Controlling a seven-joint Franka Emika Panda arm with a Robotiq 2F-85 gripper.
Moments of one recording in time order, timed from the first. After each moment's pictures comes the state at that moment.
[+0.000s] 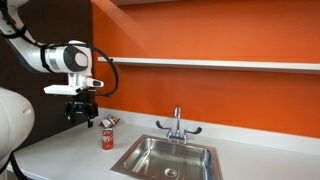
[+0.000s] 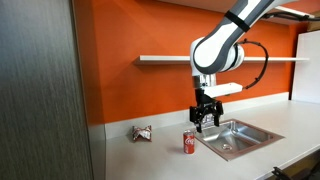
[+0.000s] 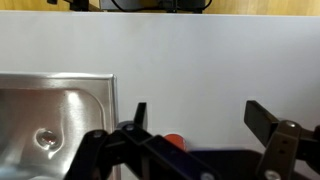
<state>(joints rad) 0.12 -0.36 0.21 -2.72 0.05 2.29 0.19</state>
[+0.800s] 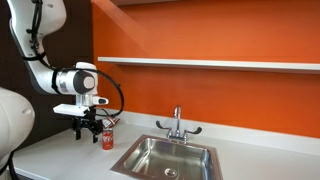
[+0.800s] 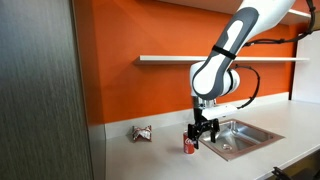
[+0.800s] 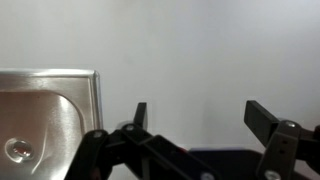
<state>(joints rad) 0.12 -0.09 0.17 -2.73 0.00 2.58 0.19</state>
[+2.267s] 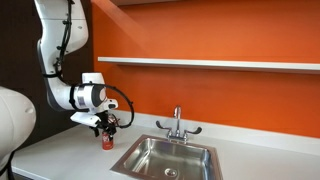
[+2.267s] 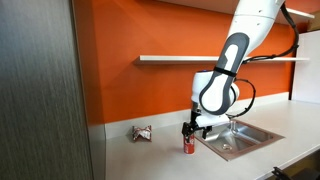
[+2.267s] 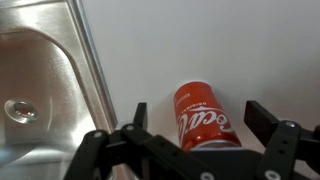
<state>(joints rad) 0.15 0.11 0.01 -2.68 -0.29 2.98 0.47</state>
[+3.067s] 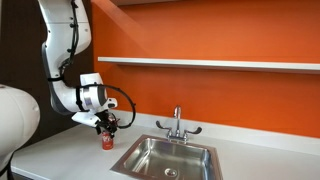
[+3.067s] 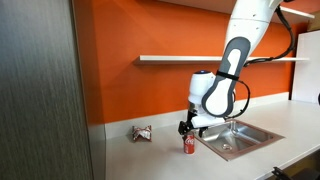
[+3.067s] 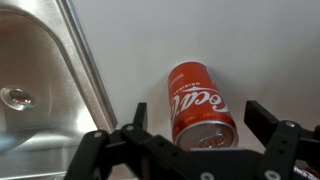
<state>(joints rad) 0.24 0.16 -0.11 -2.63 -0.50 3.04 0.69</state>
